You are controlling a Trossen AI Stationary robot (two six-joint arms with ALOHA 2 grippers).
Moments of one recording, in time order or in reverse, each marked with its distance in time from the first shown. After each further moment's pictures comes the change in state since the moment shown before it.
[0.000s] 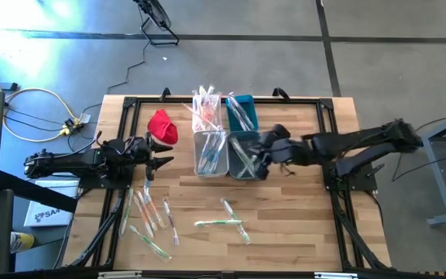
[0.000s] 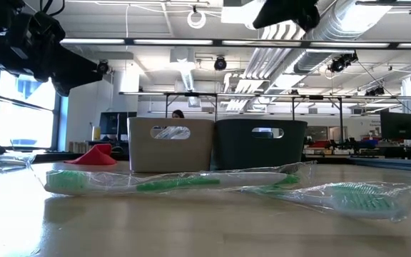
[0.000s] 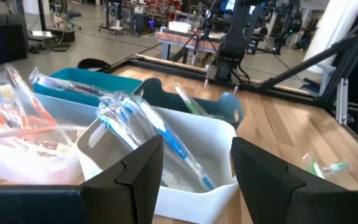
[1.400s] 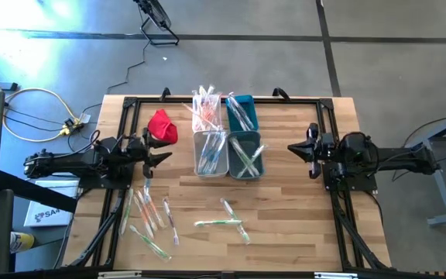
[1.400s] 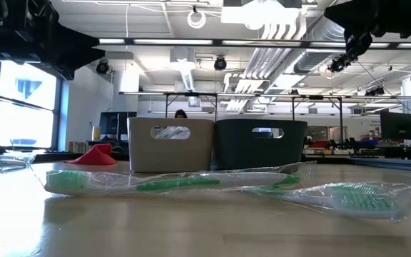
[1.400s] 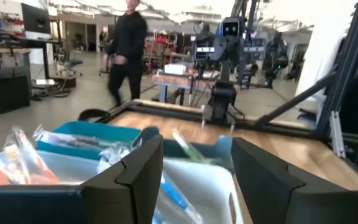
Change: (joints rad) left arm 0.000 0.000 0.000 0.180 0.001 0.084; right arm -0.172 -0.985 -0.884 0.675 -0.383 -0.349
